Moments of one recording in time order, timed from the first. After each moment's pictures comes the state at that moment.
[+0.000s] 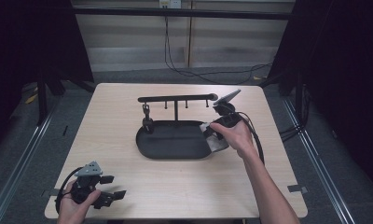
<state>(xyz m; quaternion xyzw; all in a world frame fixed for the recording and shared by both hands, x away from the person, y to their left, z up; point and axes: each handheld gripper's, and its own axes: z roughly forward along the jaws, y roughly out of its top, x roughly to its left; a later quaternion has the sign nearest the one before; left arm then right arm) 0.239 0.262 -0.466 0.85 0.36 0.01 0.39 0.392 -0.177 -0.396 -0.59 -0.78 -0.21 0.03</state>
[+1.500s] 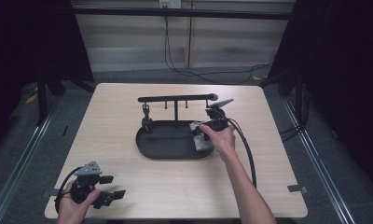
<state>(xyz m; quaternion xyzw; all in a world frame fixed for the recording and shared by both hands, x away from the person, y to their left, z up) 0.240 0.263 -0.467 0.85 0.36 0.01 0.39 0.412 -0.156 -0.450 -0.62 -0.73 -0.28 0.04</state>
